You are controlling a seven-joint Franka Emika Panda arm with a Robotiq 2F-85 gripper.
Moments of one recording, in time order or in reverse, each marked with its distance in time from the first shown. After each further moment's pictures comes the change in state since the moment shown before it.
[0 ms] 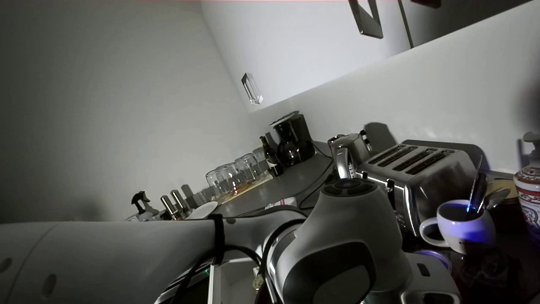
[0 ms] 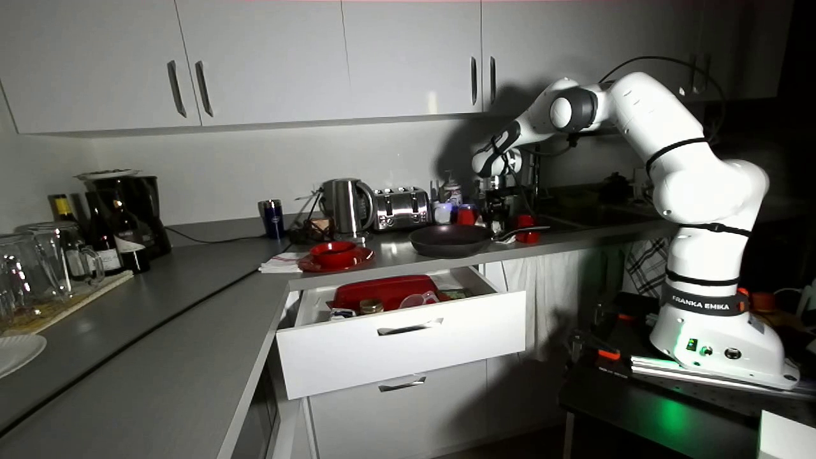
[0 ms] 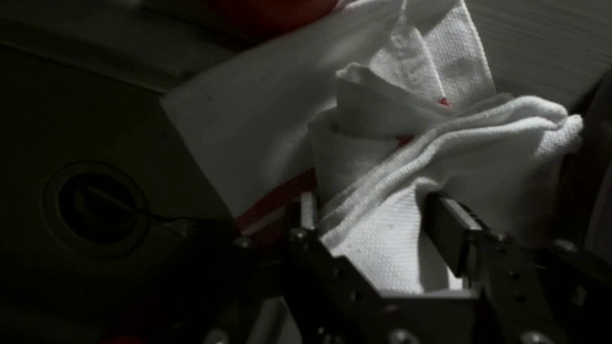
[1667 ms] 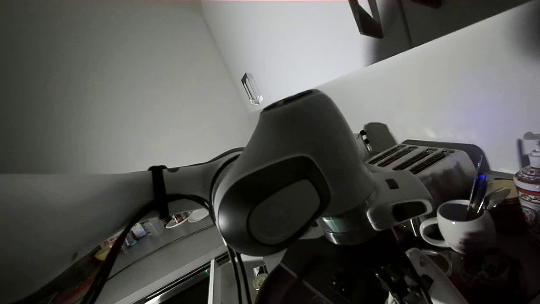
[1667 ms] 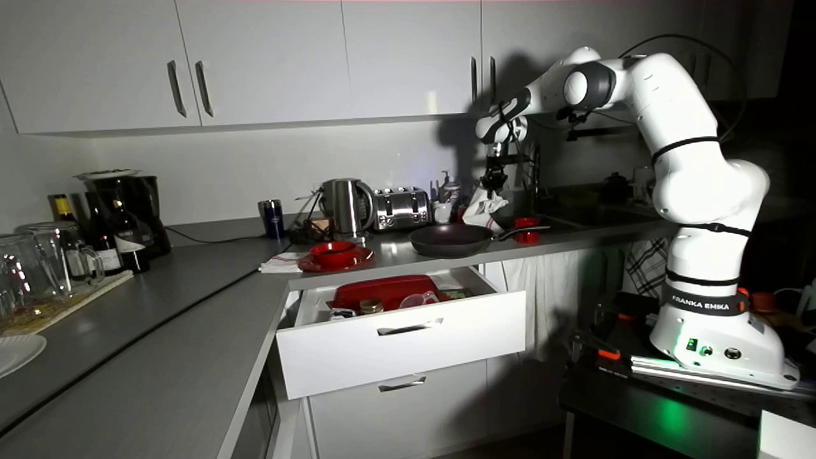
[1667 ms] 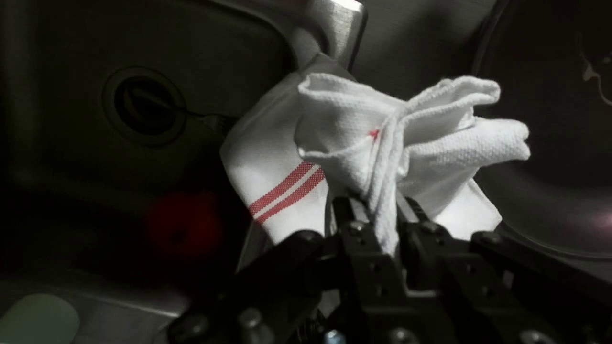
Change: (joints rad) arm -0.006 -0.187 0.001 -0.008 0.002 0.005 -0.025
